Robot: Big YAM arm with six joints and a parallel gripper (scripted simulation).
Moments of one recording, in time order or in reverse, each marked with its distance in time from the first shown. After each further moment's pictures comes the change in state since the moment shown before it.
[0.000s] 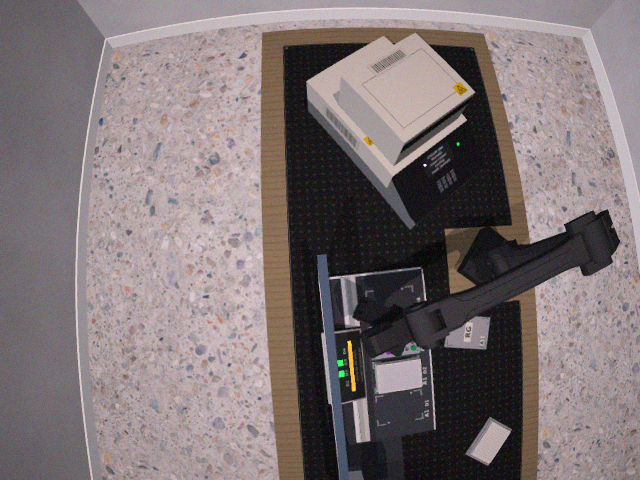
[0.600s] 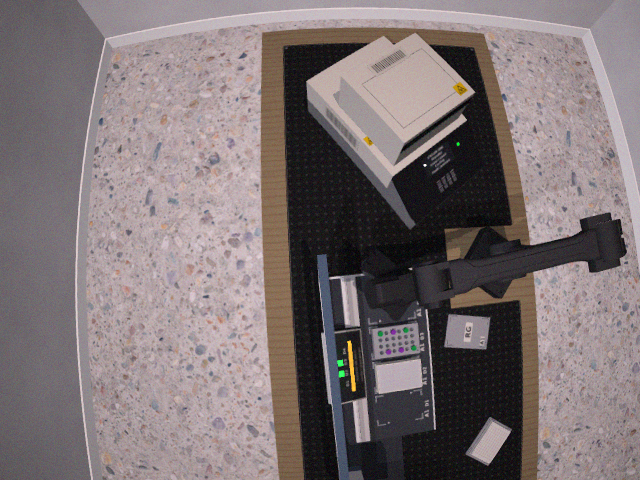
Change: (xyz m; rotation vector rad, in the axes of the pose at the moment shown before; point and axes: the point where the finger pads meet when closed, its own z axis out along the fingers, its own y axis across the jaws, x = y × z) arm -0.037 -0.069 -0.021 -0.024 -0.052 0.211
